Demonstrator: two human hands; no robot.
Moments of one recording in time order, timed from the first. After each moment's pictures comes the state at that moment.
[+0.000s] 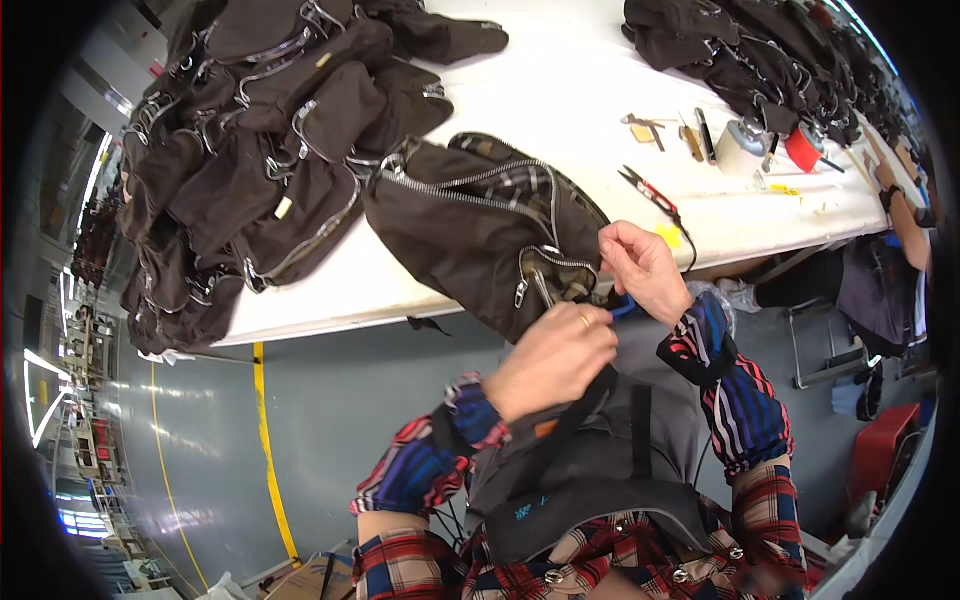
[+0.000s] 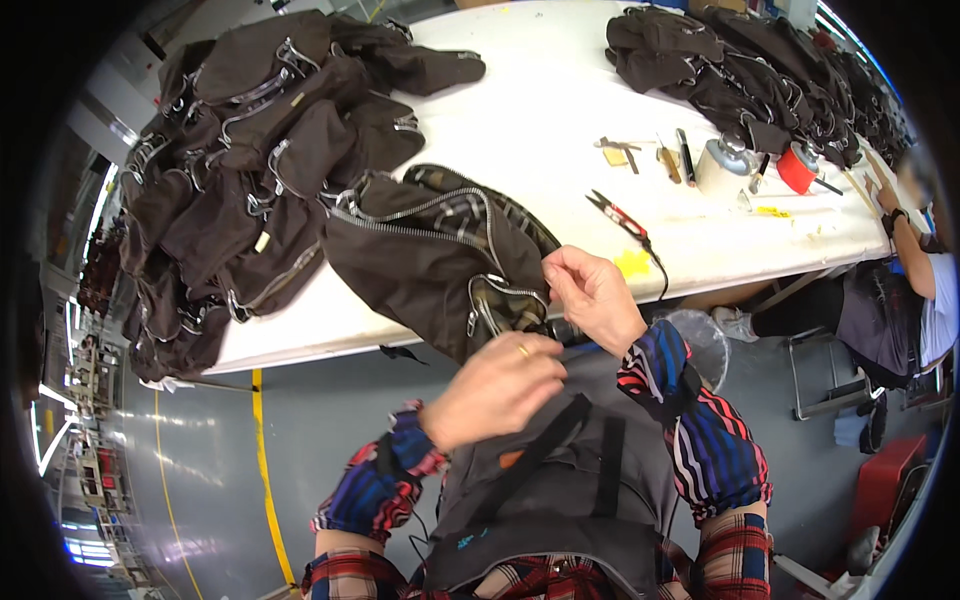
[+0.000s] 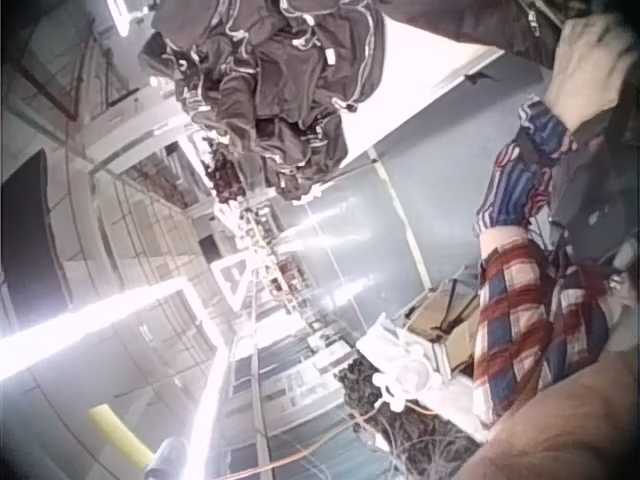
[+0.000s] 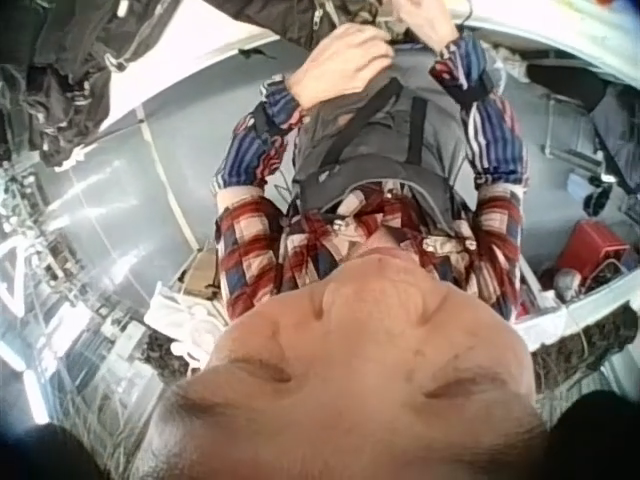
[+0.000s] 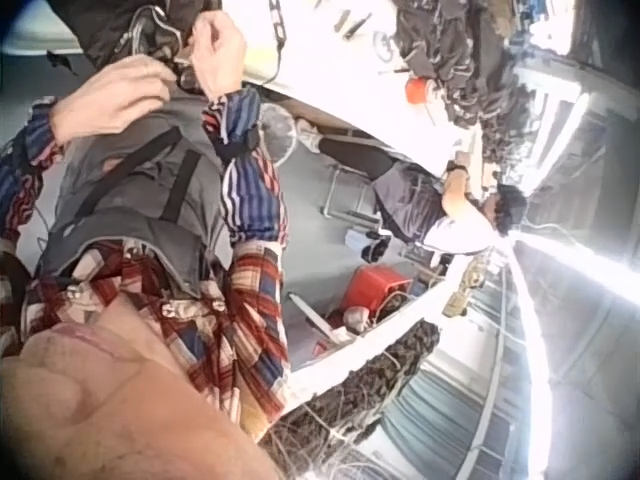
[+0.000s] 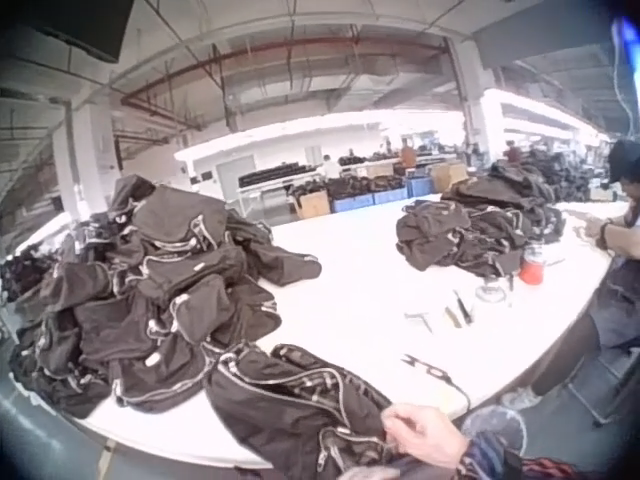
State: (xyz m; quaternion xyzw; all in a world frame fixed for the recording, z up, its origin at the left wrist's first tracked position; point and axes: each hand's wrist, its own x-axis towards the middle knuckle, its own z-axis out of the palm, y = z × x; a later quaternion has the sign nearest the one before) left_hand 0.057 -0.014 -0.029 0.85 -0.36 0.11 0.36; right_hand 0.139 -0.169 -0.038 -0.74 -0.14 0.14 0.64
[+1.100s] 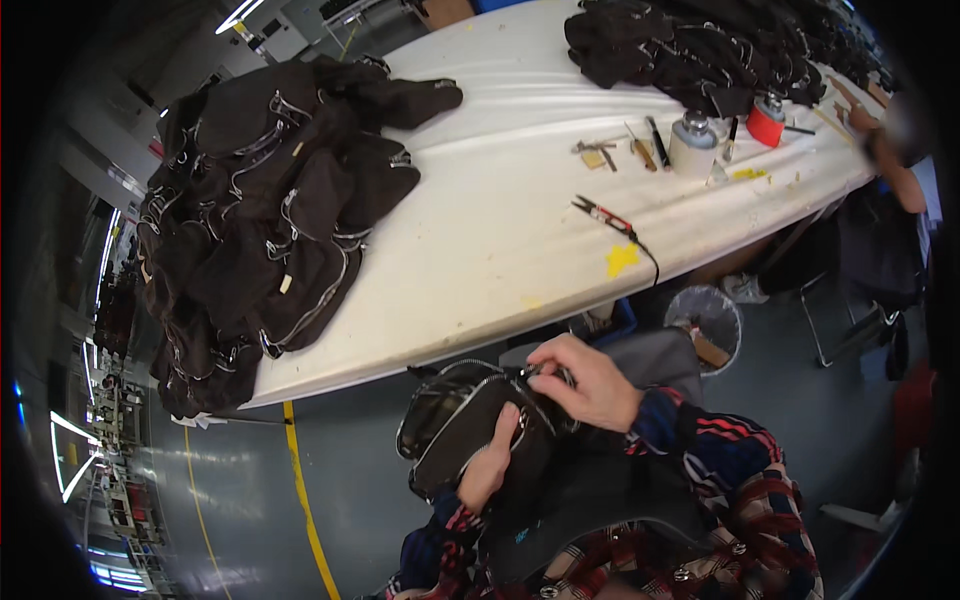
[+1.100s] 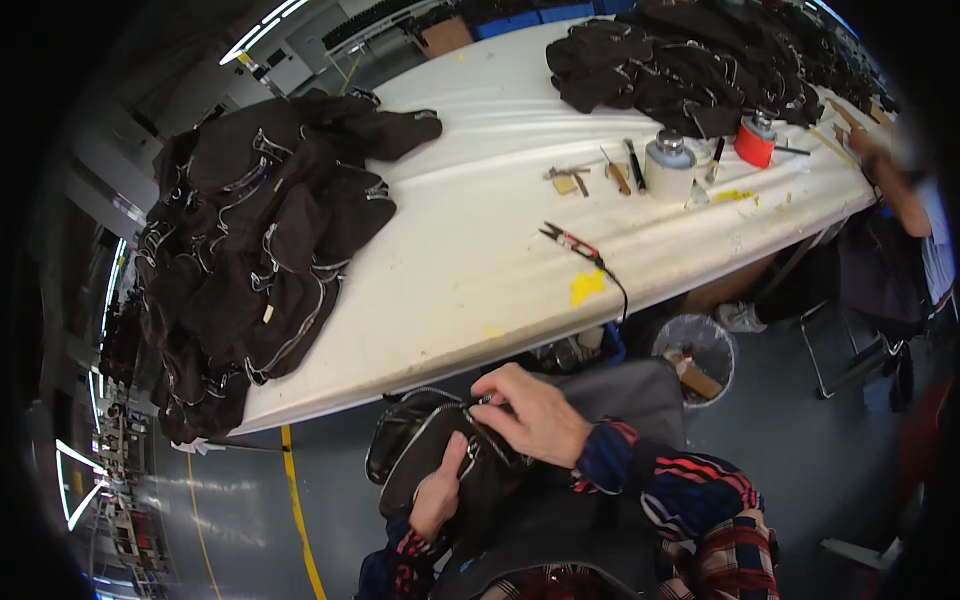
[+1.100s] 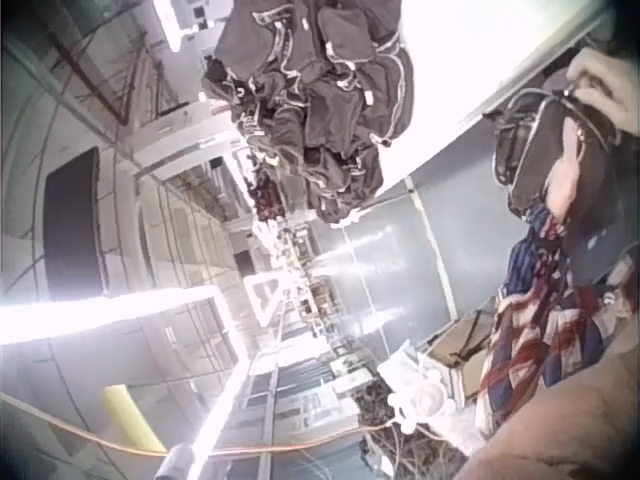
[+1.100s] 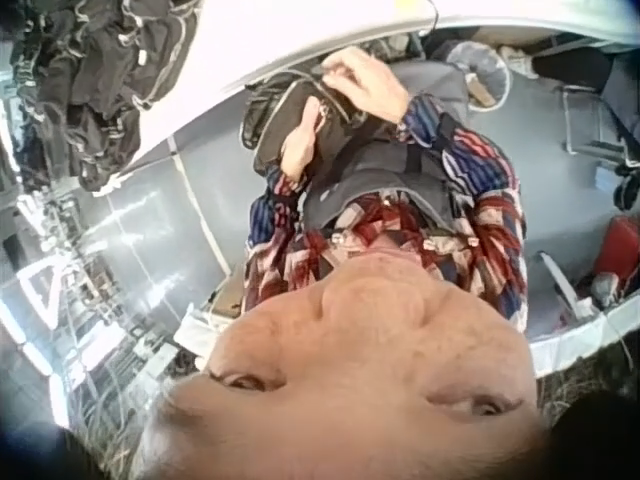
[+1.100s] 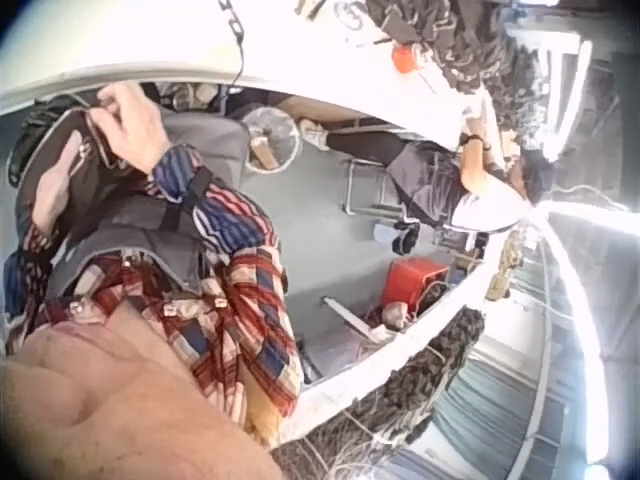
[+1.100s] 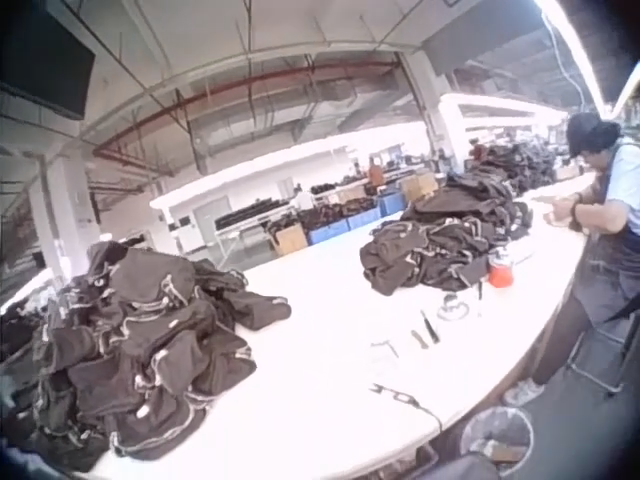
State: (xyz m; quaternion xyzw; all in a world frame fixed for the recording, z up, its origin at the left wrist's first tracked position) left_hand -0.027 -0.003 -0.082 0.54 0.26 -0.11 0.79; right_hand 0.060 -0.167 -0.041 -0.75 -0.29 0.02 0.60
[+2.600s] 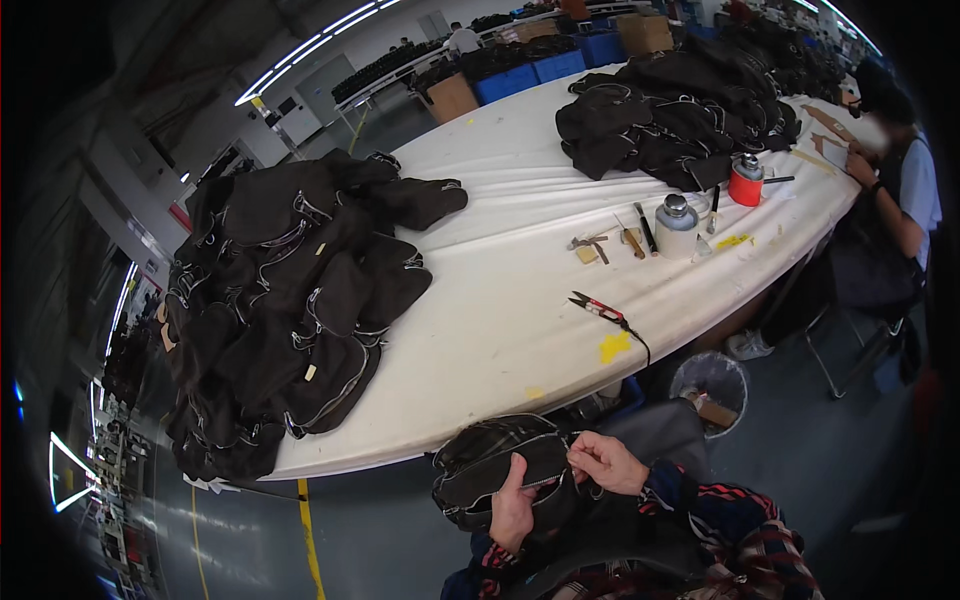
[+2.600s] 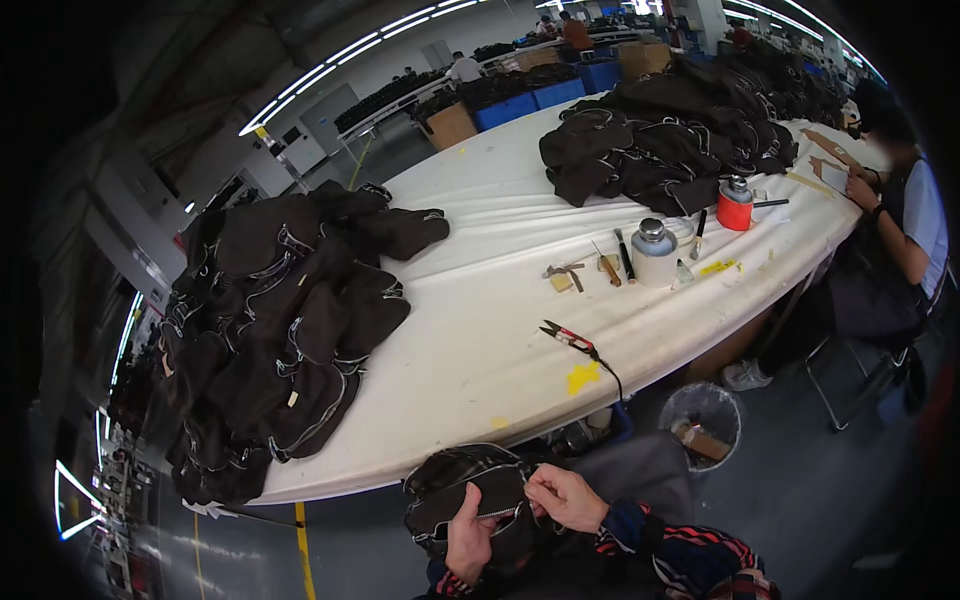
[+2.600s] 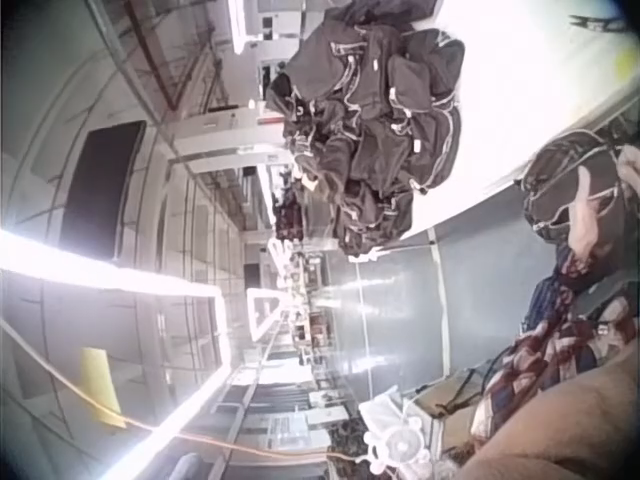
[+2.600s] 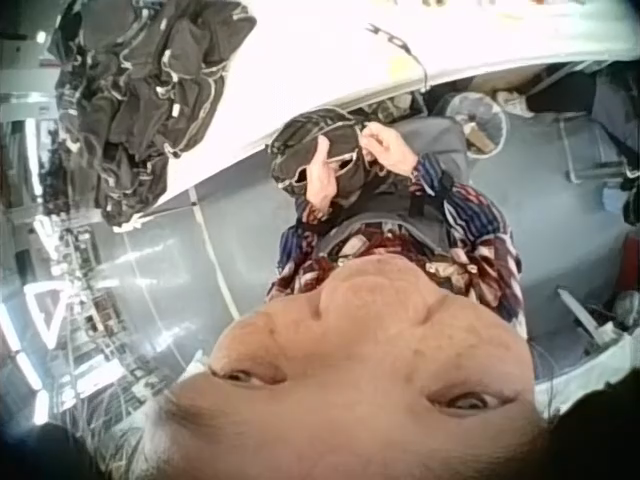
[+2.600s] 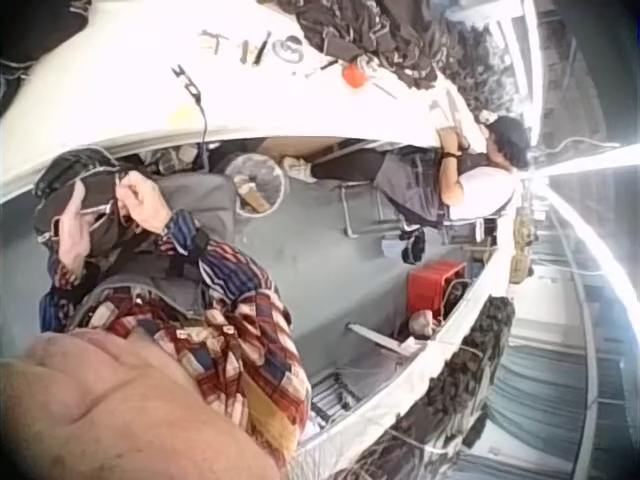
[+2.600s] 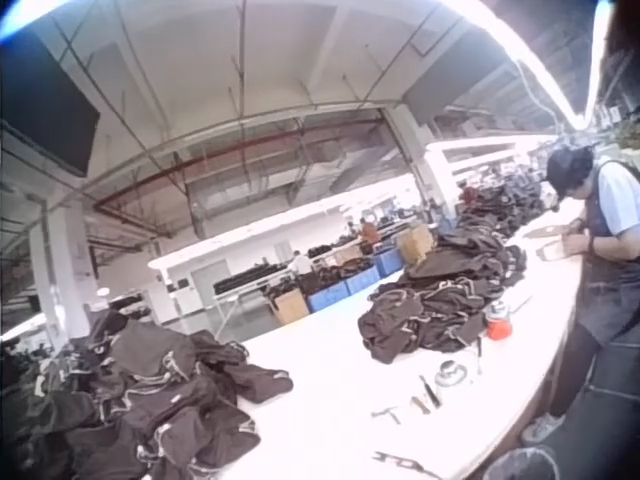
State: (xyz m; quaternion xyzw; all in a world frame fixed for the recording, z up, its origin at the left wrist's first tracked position) left_hand 0.004 -0.024 -0.087 0.45 0.19 -0.05 0.87; right_hand 0.047 -0.192 -0.100 -0.60 -0.14 0.23 0.75
